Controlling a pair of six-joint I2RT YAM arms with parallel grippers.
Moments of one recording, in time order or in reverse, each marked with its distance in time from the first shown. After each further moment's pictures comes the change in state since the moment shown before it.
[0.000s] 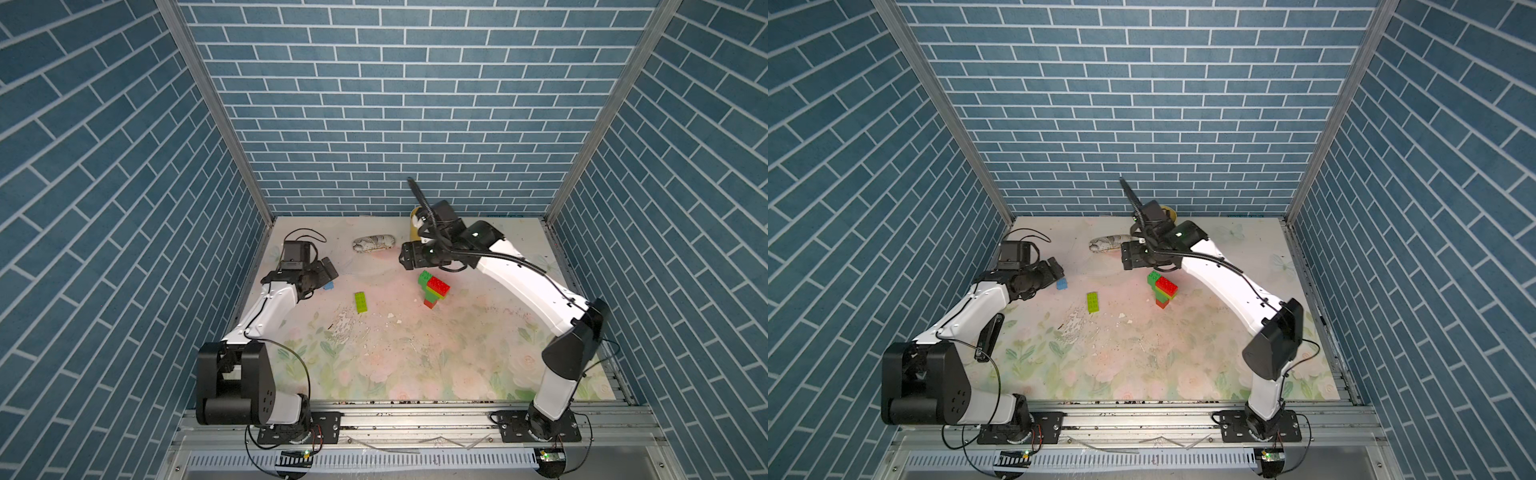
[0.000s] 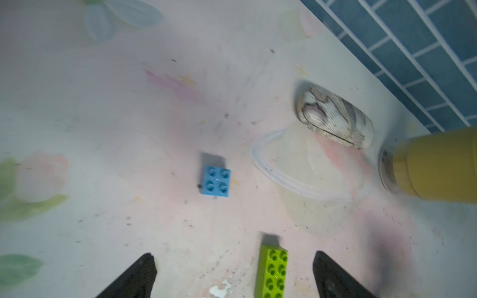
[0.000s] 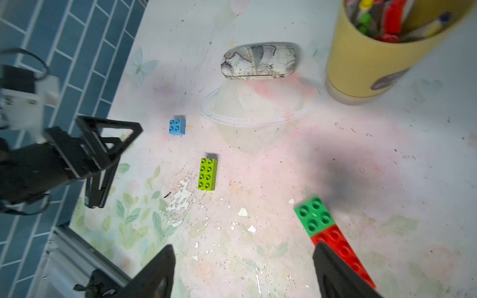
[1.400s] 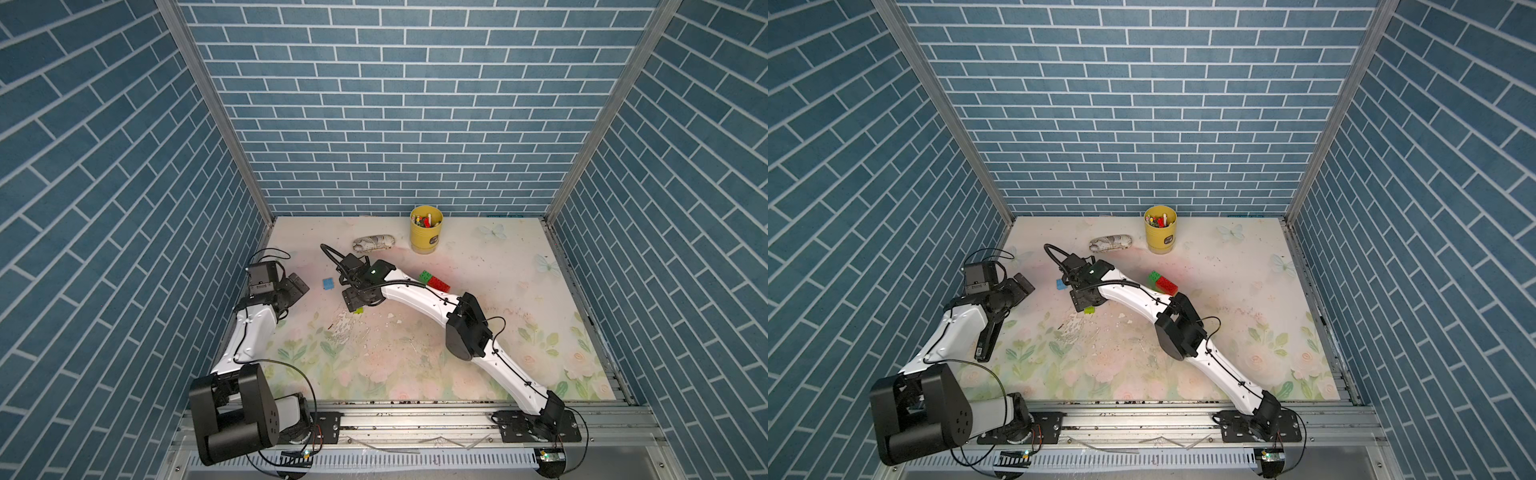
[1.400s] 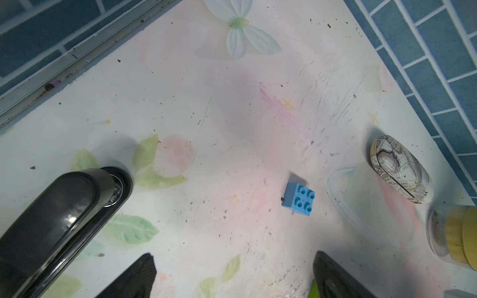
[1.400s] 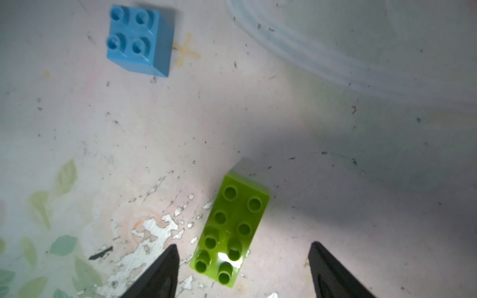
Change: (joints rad) left arm 0.209 -0.134 -0.179 0.036 0.002 0.002; right arm 0.200 0.719 0.508 -0.020 0.079 0.024
